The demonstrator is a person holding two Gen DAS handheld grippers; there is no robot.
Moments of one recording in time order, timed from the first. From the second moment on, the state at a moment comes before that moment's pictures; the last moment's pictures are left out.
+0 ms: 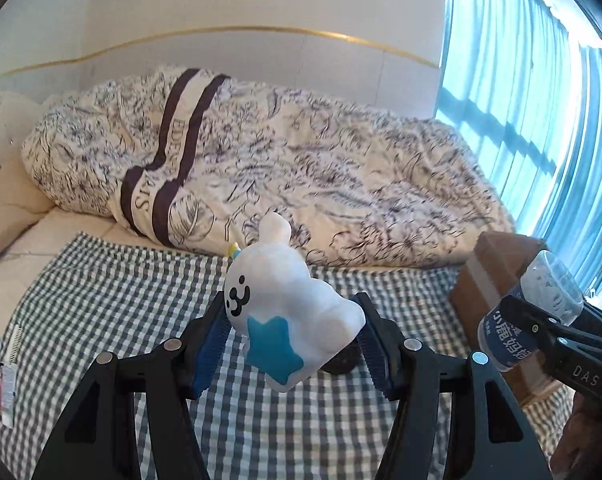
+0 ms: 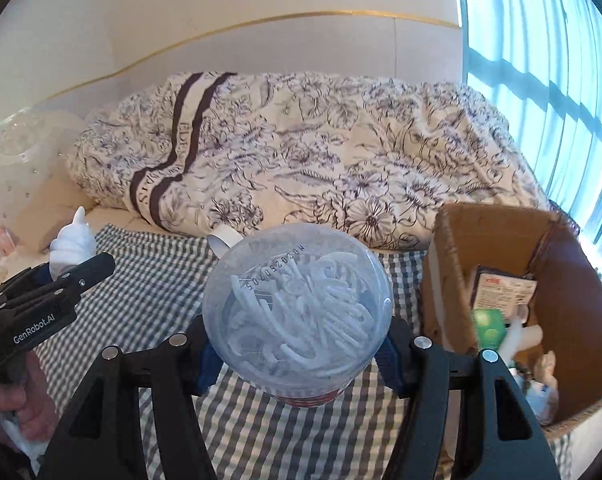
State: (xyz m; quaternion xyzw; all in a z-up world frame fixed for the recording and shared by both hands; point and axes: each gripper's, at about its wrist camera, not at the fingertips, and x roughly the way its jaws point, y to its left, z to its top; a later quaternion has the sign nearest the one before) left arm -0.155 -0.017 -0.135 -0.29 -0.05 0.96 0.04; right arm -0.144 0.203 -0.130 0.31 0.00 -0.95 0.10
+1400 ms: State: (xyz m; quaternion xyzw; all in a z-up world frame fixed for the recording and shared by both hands) left arm -0.061 0.101 -0.013 -0.19 -0.01 0.98 0.11; right arm -0.023 0.322 -0.021 0.22 -0.01 -0.97 0.05
